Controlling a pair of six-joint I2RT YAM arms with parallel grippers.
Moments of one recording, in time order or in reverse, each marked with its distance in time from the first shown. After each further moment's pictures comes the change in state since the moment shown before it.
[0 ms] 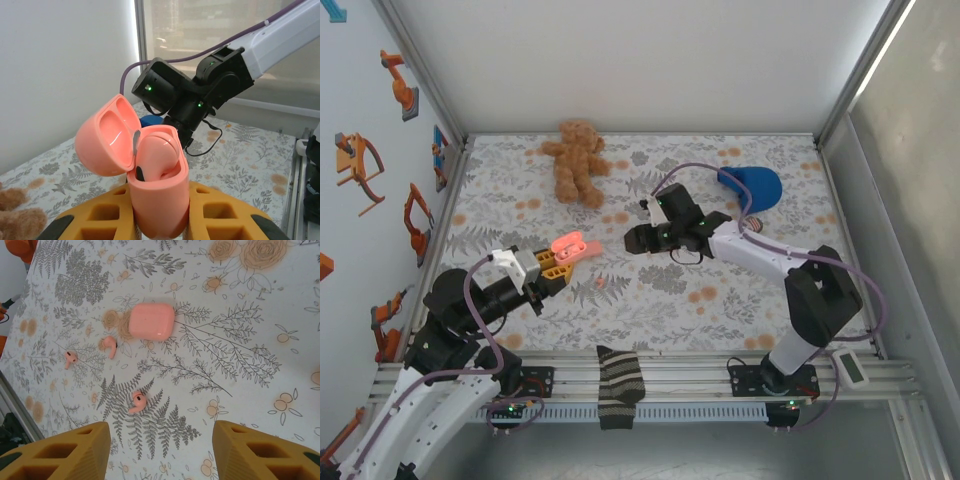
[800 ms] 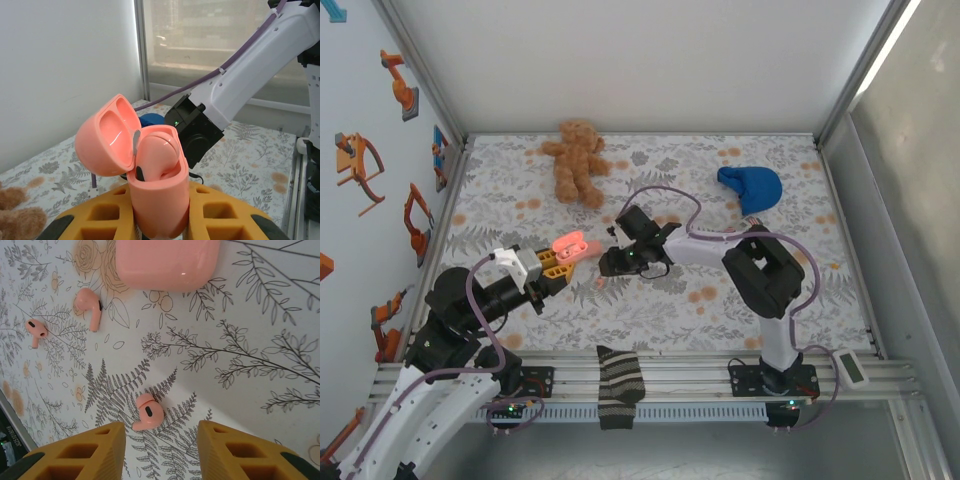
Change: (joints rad) left arm 0.000 0.011 0.000 0.002 0.001 0.006; right arm 0.141 0.322 0.130 0.038 -0.047 0.110
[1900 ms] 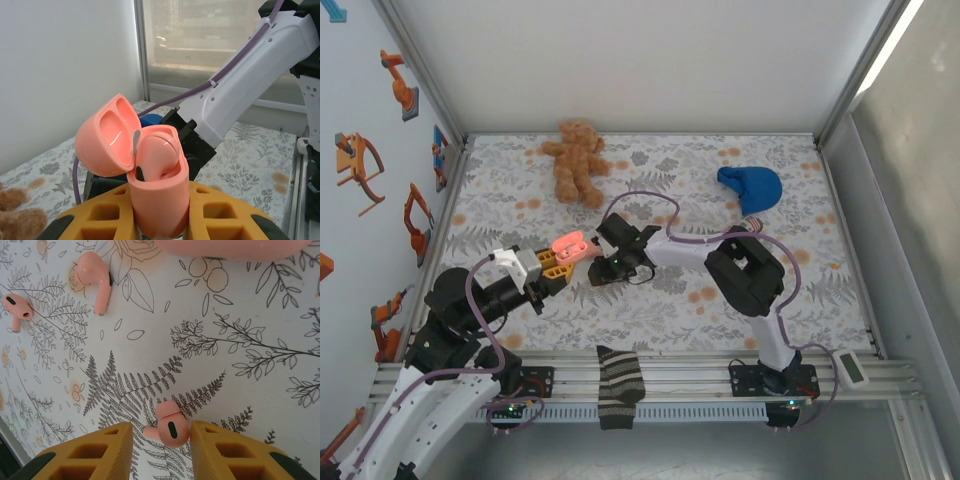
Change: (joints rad) left arm 0.000 -0.003 0.000 0.000 0.000 0.003; right arm 0.077 0.100 0.130 -0.110 0.039 -0.027
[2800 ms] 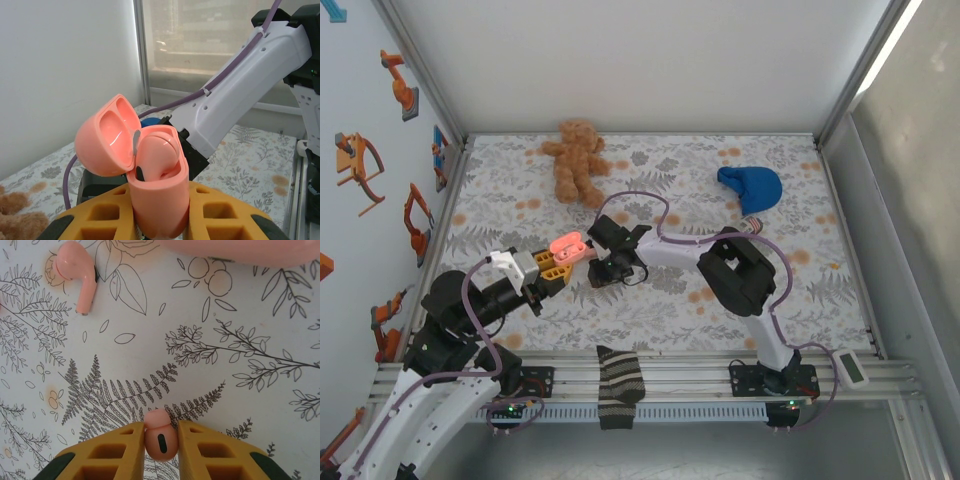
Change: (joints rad) left arm 0.000 -0.020 0.000 0.000 0.000 0.000; right arm 0.033 0.050 0.089 -0.101 0.088 -0.050
